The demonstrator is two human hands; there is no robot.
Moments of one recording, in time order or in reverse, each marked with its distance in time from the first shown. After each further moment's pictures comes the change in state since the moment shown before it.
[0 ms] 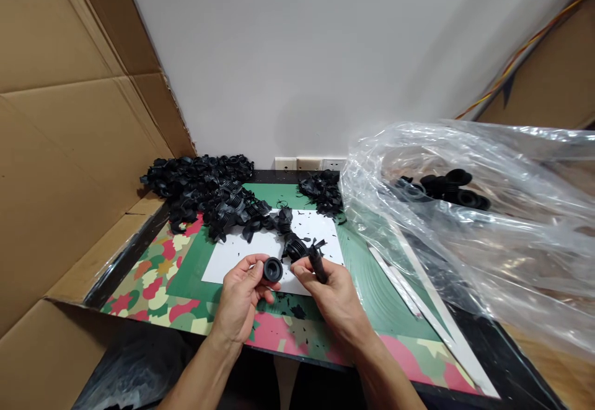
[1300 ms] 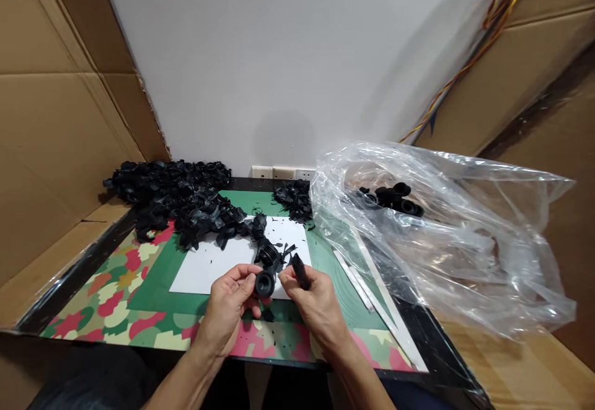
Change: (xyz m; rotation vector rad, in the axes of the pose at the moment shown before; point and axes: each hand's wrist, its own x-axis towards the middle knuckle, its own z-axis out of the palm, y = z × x) left_hand -0.009 0.000 0.023 0.090 -0.153 0.005; right_hand -0.009 -0.003 -0.014 0.010 0.102 -0.008
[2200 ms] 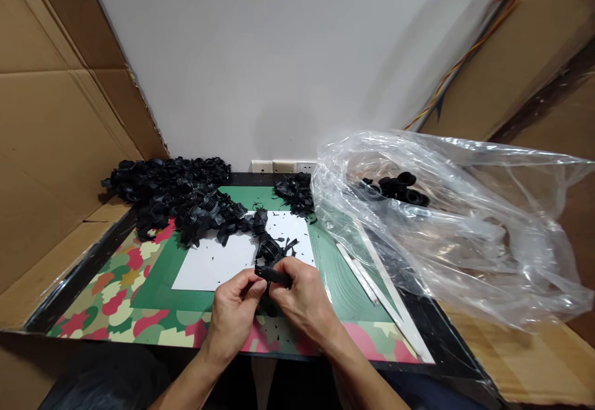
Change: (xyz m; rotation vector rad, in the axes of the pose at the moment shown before) left_hand 0.000 -0.014 -0.010 0.414 0.053 0.309; right_hand 0.003 -0.004 0.012 -0.451 -0.025 -0.248
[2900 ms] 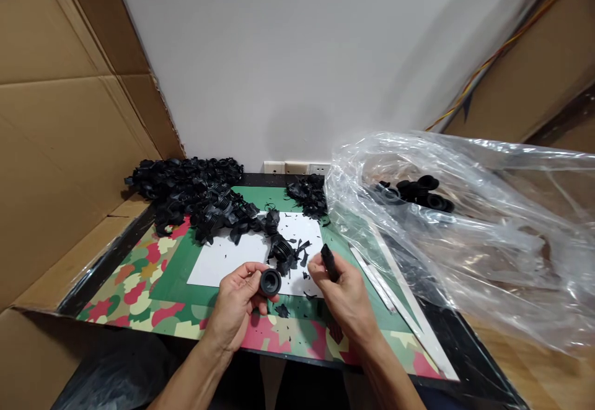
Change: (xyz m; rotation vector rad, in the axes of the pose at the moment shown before) left_hand 0.001 0.004 -0.007 -0.429 -0.019 -0.373; right_hand -0.003 0.017 -0.023 0.310 0.152 0.198
